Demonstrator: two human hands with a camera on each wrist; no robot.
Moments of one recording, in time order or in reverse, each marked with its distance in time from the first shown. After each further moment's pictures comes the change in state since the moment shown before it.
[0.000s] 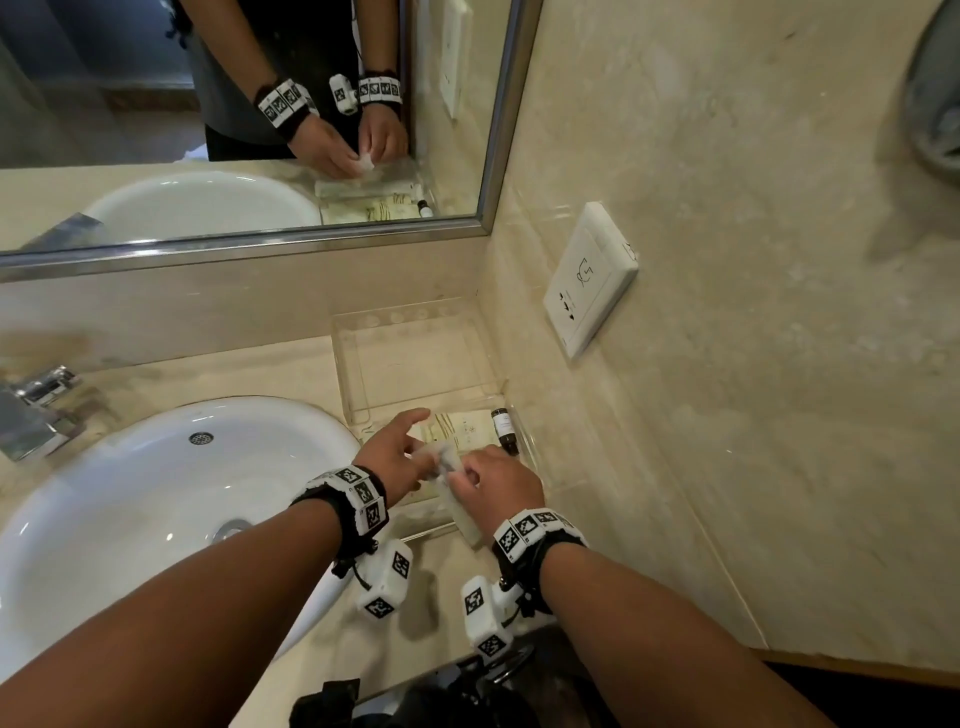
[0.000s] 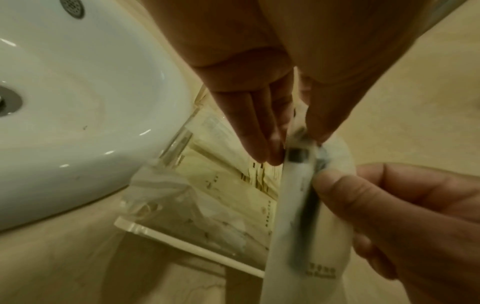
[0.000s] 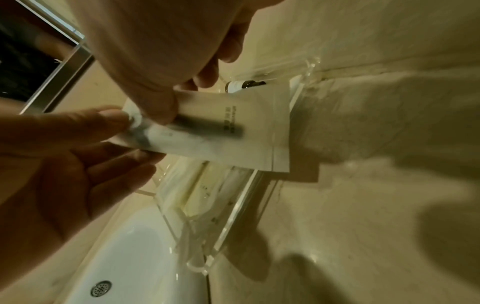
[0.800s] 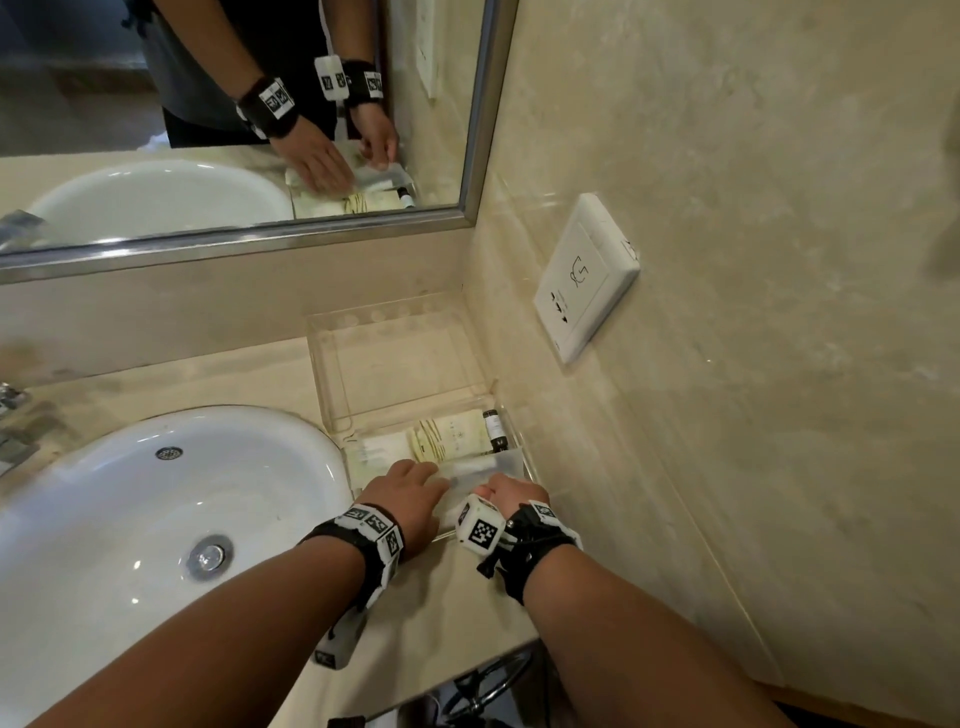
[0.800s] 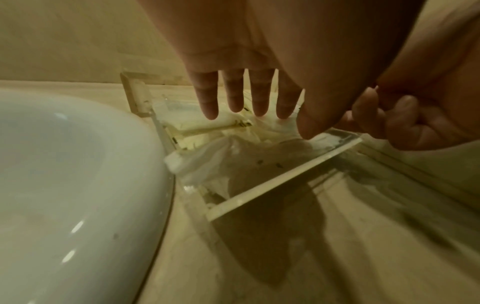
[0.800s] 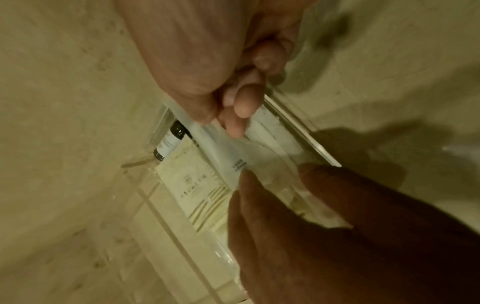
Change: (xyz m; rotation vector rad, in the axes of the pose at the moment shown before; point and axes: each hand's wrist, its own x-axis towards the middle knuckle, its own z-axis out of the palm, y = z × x) left_hand 0.010 -0.021 0.037 1.077 -0.281 0.262; right_hand 0.015 0.021 0.002 1.143 -0.090 1.043
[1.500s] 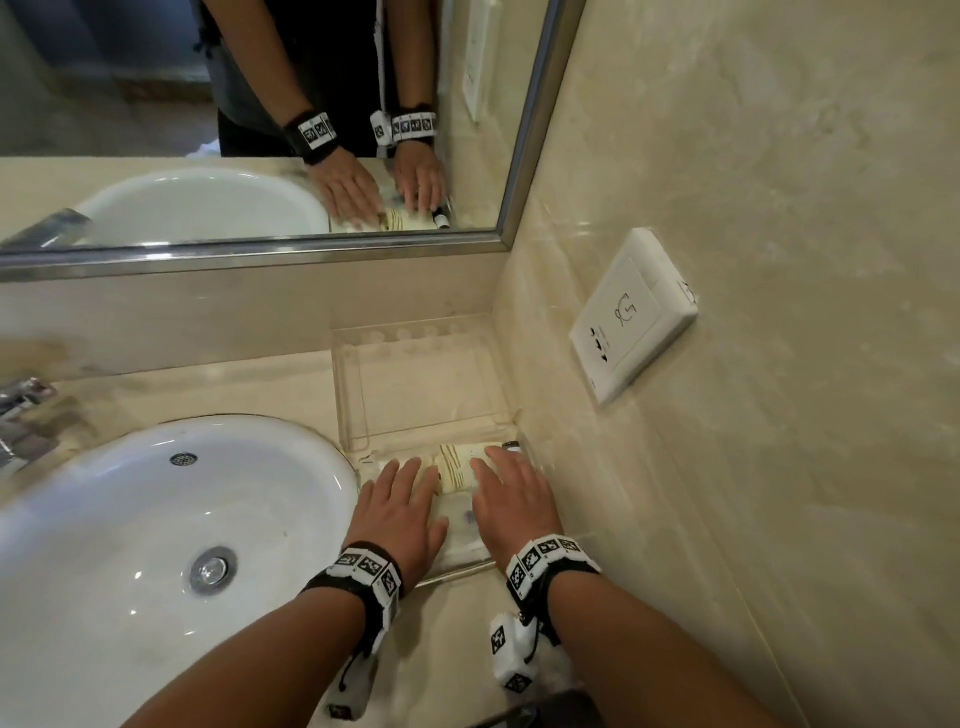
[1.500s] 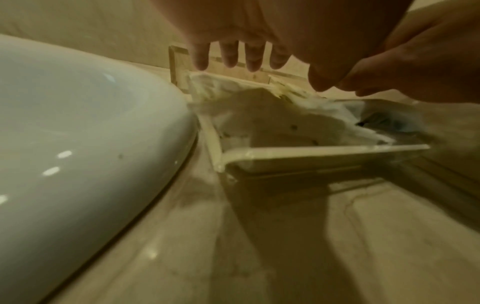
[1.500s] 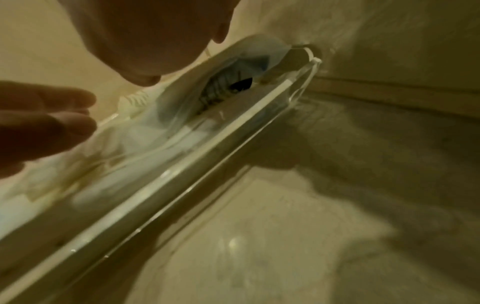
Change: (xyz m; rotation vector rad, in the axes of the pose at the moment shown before) left_hand 0.004 -0.016 0.030 -0.091 0.236 -0.256; right_hand 0.051 -0.004 0.011 -1.346 0.089 -1.111
